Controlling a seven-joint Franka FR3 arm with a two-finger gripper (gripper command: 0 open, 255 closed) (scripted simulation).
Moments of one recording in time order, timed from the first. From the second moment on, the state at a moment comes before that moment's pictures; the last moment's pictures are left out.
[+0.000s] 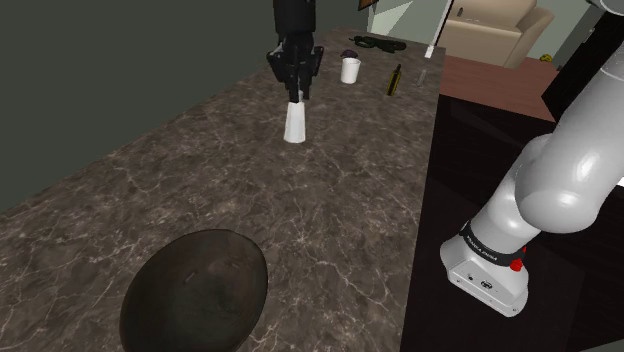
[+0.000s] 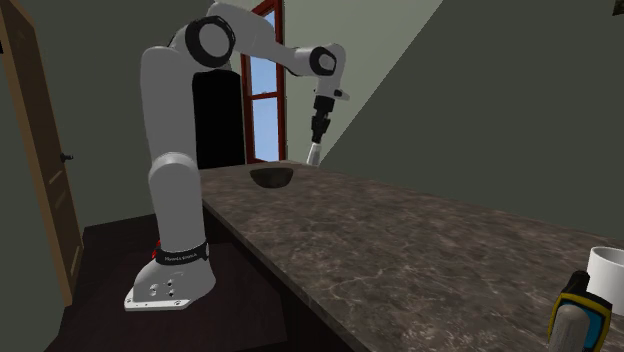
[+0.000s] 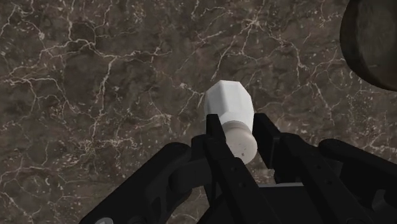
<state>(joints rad) 0.23 0.03 0.25 -1.70 0.13 1.56 0.36</state>
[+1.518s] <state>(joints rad) 0.57 0.54 0.39 -1.07 0.00 1.48 0.81</state>
